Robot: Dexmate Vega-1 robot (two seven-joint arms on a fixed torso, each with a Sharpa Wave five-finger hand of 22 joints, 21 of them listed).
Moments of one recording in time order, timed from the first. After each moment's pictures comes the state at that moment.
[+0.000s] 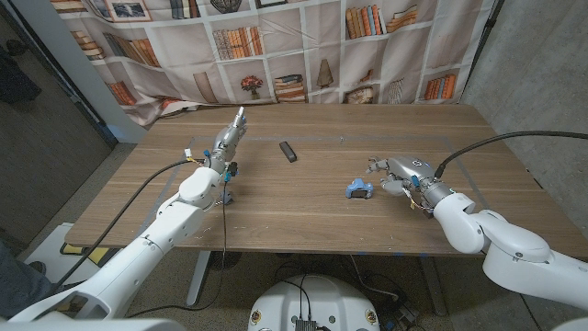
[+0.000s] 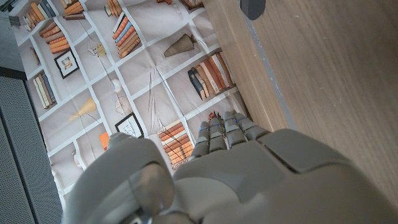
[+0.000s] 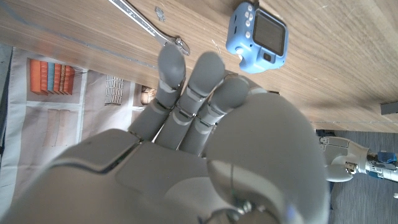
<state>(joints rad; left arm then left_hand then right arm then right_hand) 0.94 0.58 0.36 -1.54 -0.53 -0.18 0.18 0.49 0.14 -0.25 0.08 0.22 0.09 0.07 0.20 0.18 0.09 0.04 0.20 0.18 0.09 0.04 0.19 0.18 0.02 -0.02 0.21 0.18 -1.33 -1.18 -0.39 -2.32 -0.45 -0.56 -0.19 1.16 0.02 0.61 -0.17 0.48 0.69 -0.21 0.19 0.20 1.40 -0.19 1.29 0.23 1.40 -0.23 1.20 0.40 1.05 -0.17 1.47 0.46</state>
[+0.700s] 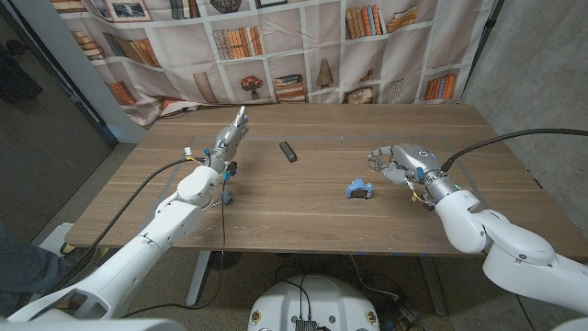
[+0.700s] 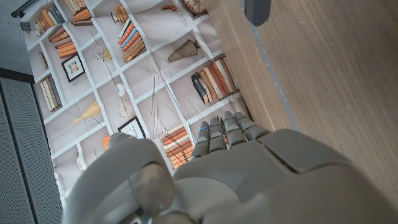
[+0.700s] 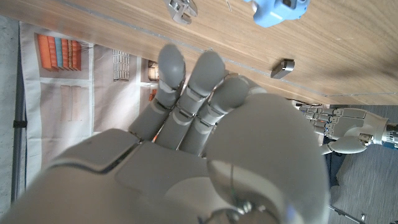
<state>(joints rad) 0.92 0.59 0.36 -1.52 -0.55 -0.19 0.13 0.49 0.14 -0.25 0.08 0.22 0.09 0.07 0.20 0.18 0.09 0.04 0.20 0.18 0.09 0.04 0.19 0.18 0.03 -0.01 0.21 0.18 -1.38 -1.14 -0.32 -2.35 -0.47 -0.56 -0.30 1.16 0.02 0.61 -0.17 0.46 0.69 -0.21 0.19 0.20 1.40 -0.19 1.29 0.23 1.40 -0.23 1.21 0.40 1.04 -0.17 1.48 0.44</state>
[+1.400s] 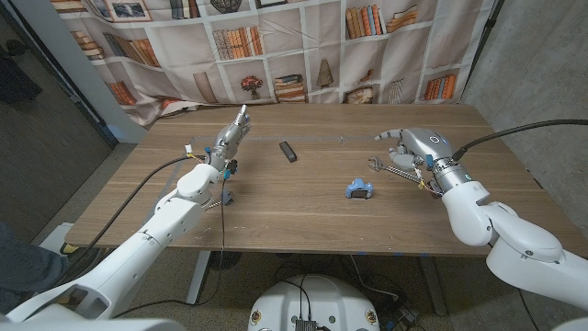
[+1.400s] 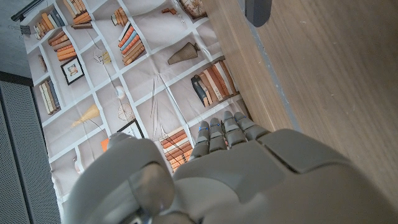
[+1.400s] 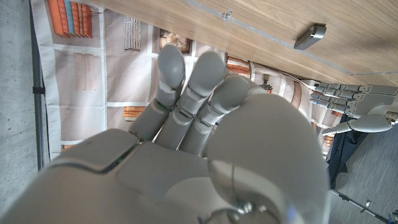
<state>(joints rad) 0.90 0.59 0.37 -1.51 -0.55 -0.18 0.12 0.49 0.14 -0.25 0.08 0.22 0.10 0.08 0.20 0.18 0.10 0.04 0.20 0.18 0.09 0.04 0.19 0.18 0.03 -0.01 0.21 0.18 -1.41 -1.11 -0.24 -2.37 -0.51 -0.55 -0.34 1.14 0.03 0.62 -0.17 0.46 0.70 -0.21 0.19 0.20 1.39 -0.19 1.29 0.23 1.39 -0.22 1.21 0.39 1.04 -0.17 1.49 0.43</state>
